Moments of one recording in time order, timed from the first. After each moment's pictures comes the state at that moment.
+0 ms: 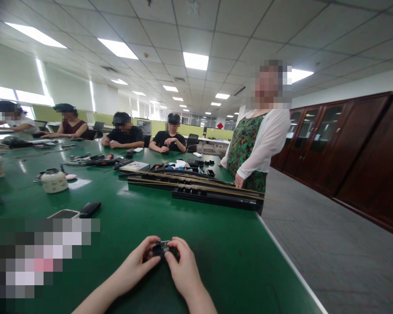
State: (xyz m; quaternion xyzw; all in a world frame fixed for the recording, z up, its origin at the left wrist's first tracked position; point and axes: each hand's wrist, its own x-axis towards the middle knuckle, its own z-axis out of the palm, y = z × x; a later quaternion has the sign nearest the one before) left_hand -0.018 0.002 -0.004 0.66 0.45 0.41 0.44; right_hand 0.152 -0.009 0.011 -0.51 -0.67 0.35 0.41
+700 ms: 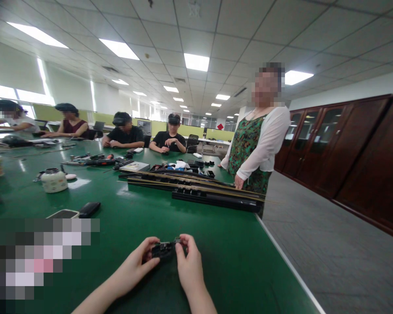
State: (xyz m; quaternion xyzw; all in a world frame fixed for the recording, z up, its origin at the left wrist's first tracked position) left_hand -0.017 0.001 -0.003 0.67 0.47 0.39 0.43; right_hand 0.160 0.003 0.001 -0.52 -0.58 0.34 0.53
